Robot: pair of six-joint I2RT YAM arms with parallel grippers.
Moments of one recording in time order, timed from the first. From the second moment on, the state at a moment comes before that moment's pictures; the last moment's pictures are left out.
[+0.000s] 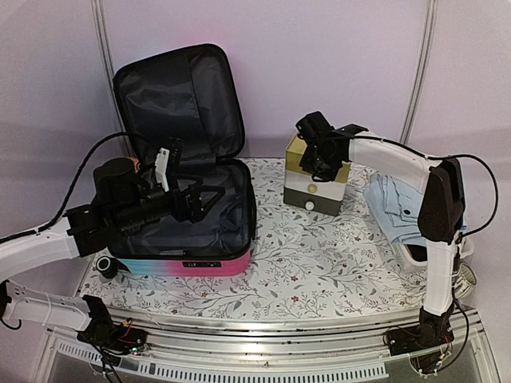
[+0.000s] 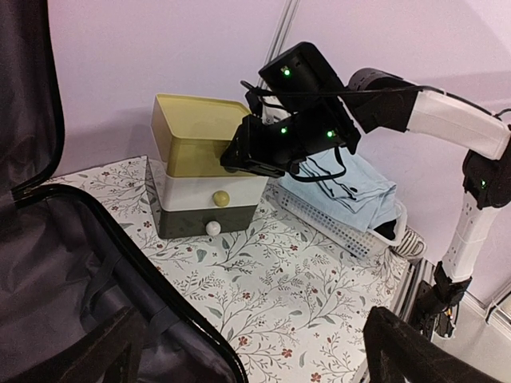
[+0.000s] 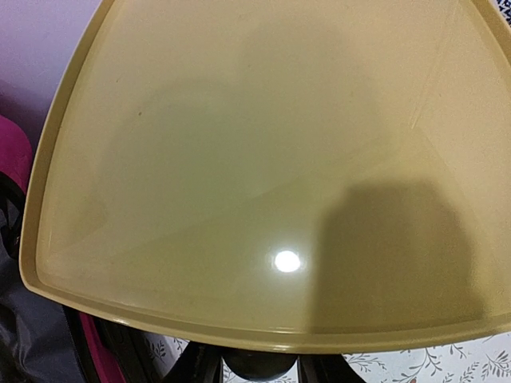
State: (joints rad) left arm -0.82 1.02 0.78 0.12 0.07 -0.31; right arm 0.63 2.05 1.91 -0.79 0.46 0.94
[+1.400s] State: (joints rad) left arm -0.82 1.01 0.78 0.11 0.06 -0.31; right arm 0.87 1.84 1.61 -0.79 0.52 1.19
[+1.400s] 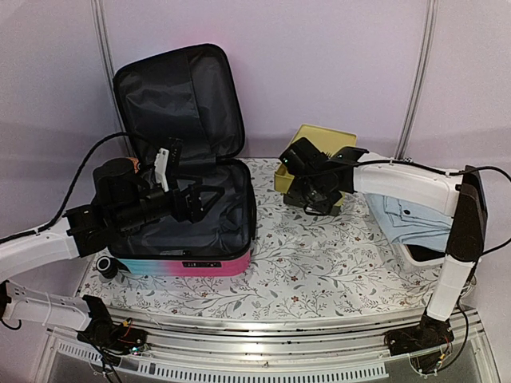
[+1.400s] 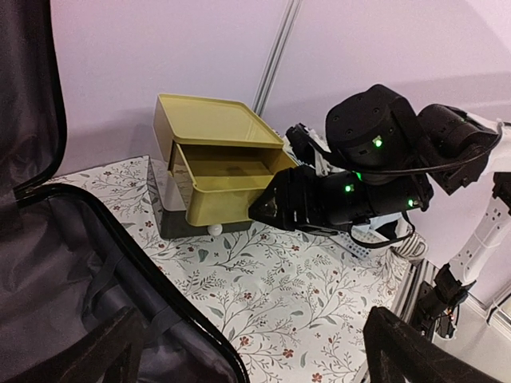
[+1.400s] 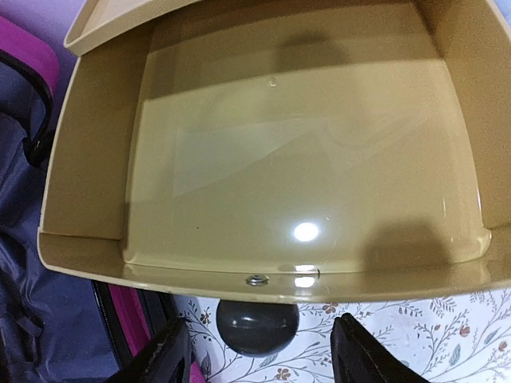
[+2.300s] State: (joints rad) left arm -0.66 1.07 0.89 -0.17 -0.04 -0.27; right arm 0.94 1.35 1.23 -0.40 0.13 0.69
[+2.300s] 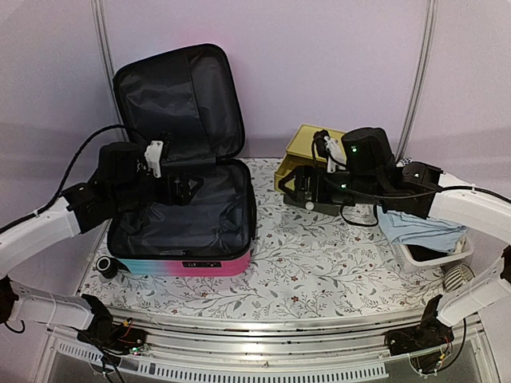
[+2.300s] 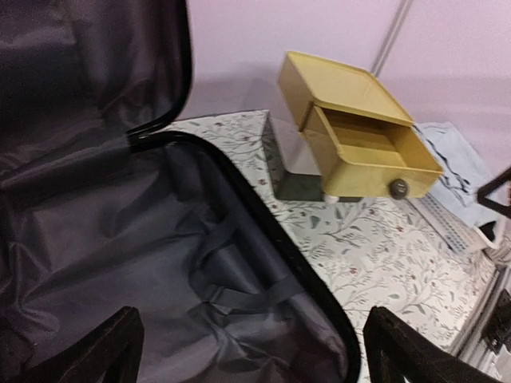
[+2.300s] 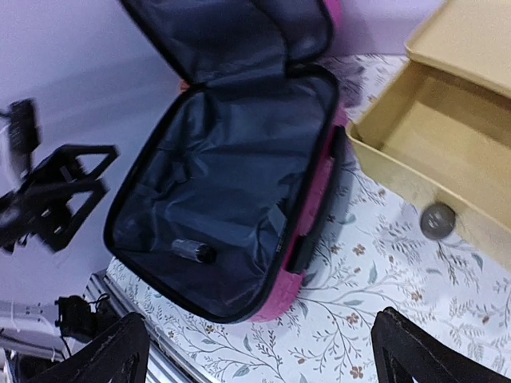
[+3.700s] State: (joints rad) left arm -0.52 1.36 0.94 -0.40 0.18 0.38; right arm 0.49 1.27 1.05 0.12 -0.13 0.13
